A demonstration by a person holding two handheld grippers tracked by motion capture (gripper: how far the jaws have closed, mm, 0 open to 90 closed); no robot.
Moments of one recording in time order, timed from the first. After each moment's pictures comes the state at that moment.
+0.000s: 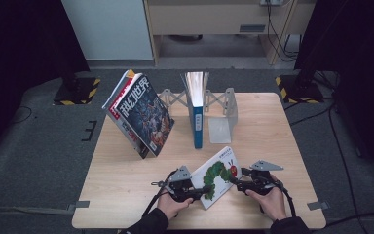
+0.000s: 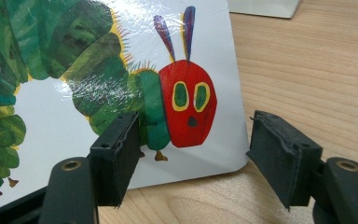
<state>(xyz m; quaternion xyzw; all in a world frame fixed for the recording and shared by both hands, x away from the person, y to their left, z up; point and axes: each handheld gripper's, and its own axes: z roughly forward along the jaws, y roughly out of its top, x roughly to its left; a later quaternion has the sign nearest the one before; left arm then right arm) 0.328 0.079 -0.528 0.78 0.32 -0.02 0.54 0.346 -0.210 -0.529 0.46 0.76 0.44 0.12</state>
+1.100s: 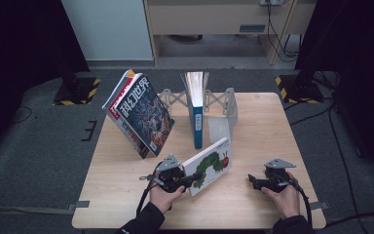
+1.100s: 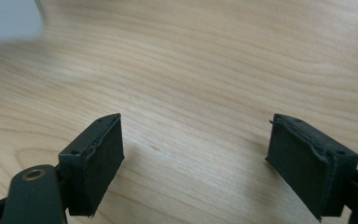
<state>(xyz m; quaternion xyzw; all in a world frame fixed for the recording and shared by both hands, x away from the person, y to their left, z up) 0.336 0.106 -0.481 0.74 0.37 0.03 0.56 0.355 -0.261 -0.533 0.50 0.78 0.33 0.20</state>
